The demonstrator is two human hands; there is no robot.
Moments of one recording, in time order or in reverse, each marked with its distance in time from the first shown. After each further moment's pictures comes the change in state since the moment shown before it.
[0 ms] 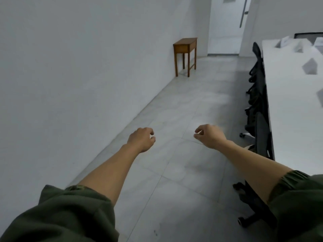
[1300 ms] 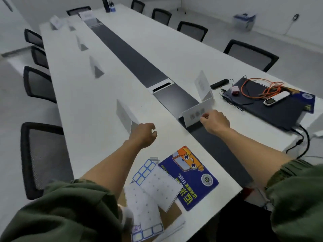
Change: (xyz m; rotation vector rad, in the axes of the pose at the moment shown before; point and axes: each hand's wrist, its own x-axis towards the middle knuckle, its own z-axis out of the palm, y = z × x) left_hand -0.199 0.768 0.299 0.075 -0.405 0.945; right_hand -0.493 0.636 -0.268 0.059 0.509 1.122
